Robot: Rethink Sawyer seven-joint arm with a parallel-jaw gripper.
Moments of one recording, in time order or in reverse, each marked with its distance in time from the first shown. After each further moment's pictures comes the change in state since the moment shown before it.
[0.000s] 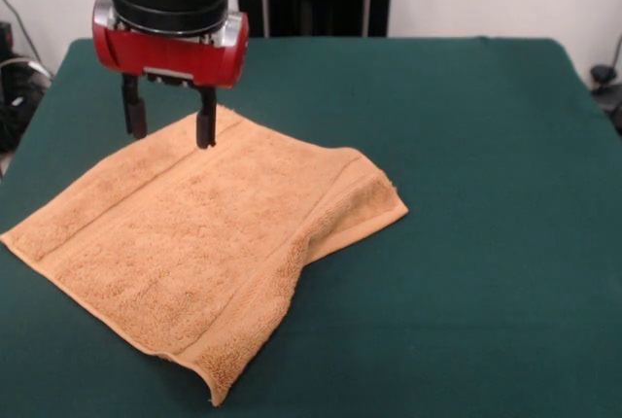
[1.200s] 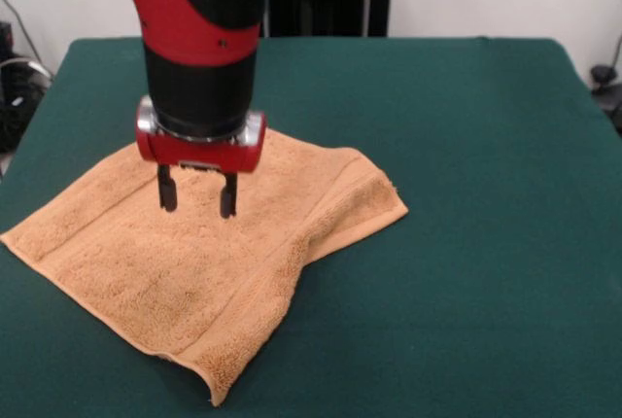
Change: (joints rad) arm 0.000 0.151 0.001 -0.001 -0.006 -0.147 0.000
